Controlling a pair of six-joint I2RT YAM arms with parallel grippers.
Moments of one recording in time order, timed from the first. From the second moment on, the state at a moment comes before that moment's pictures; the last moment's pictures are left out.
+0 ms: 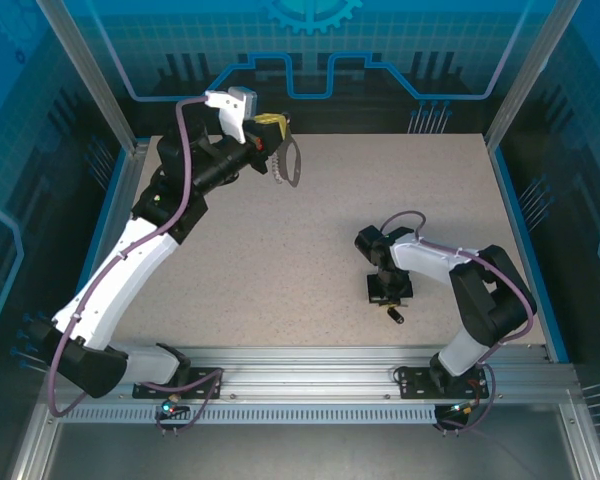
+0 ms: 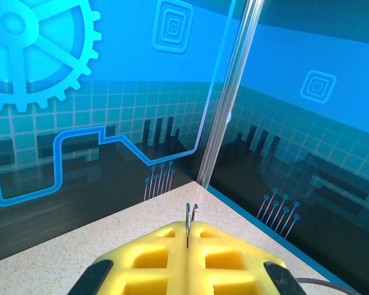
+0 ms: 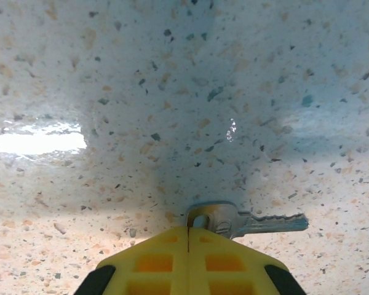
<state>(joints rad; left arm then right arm) -0.45 1.32 1.49 -0.13 0.26 -0.22 0.52 1.63 0.90 -0.98 0.05 0.57</state>
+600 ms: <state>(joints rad) -0.46 1.32 1.49 -0.13 0.26 -0.22 0.52 1.49 1.01 -0.83 -0.16 0.51</state>
